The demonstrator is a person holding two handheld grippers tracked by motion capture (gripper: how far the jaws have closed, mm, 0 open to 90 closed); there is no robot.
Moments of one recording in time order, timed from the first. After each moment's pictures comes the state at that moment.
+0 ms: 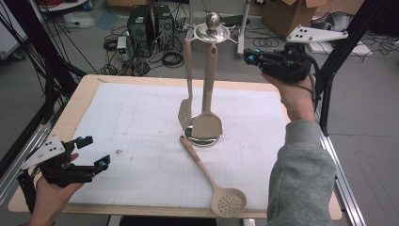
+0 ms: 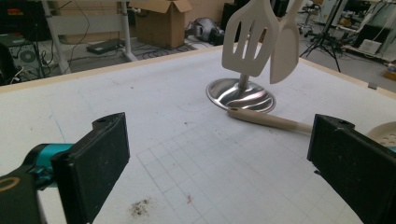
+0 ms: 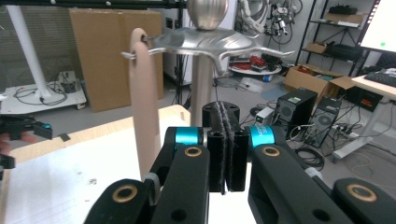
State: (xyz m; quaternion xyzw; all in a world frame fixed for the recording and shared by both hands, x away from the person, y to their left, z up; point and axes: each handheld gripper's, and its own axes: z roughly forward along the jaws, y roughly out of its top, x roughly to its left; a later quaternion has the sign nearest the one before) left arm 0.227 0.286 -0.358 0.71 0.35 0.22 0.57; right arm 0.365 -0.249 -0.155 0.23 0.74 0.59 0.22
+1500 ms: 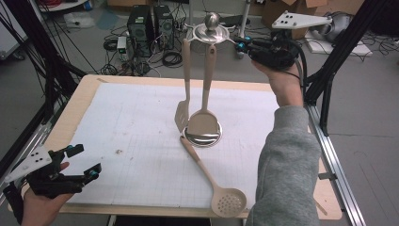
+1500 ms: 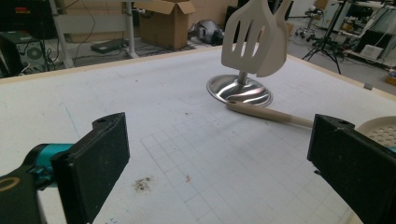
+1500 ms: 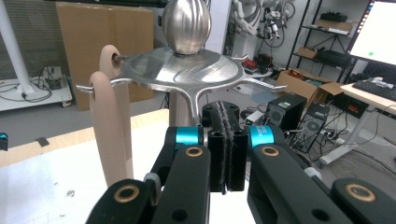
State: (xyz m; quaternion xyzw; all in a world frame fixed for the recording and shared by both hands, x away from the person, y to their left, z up) left arm 0.203 0.300 -0.361 0.70 0.36 0.22 0.58; right arm 0.387 -0.226 -0.143 0.22 0.74 0.58 0.24
